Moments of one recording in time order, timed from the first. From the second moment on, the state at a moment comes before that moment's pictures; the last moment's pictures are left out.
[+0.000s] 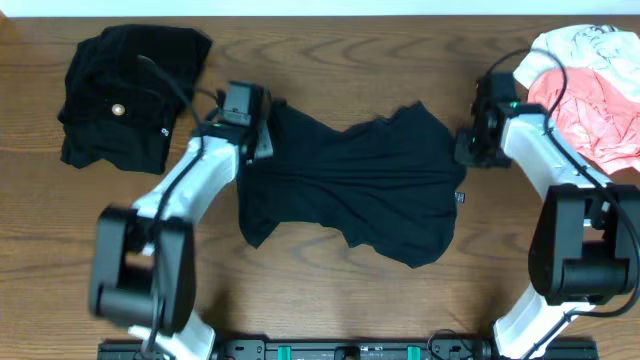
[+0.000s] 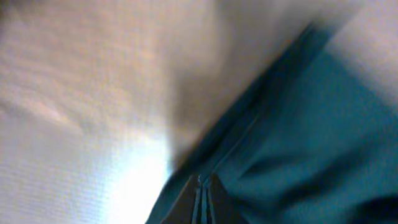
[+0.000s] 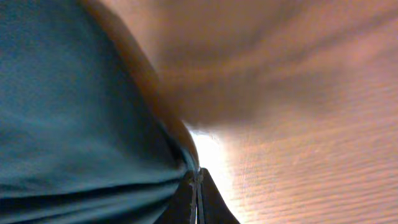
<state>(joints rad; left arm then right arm) -0.22 1.76 1.14 -0.42 -0.17 -0.39 0.02 1.89 1.30 -0.77 0.07 0.23</state>
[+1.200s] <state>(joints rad) -0.25 2.04 1.15 -0.02 0.23 0.02 0.34 1.56 0.80 -0.83 -0.16 0.41</state>
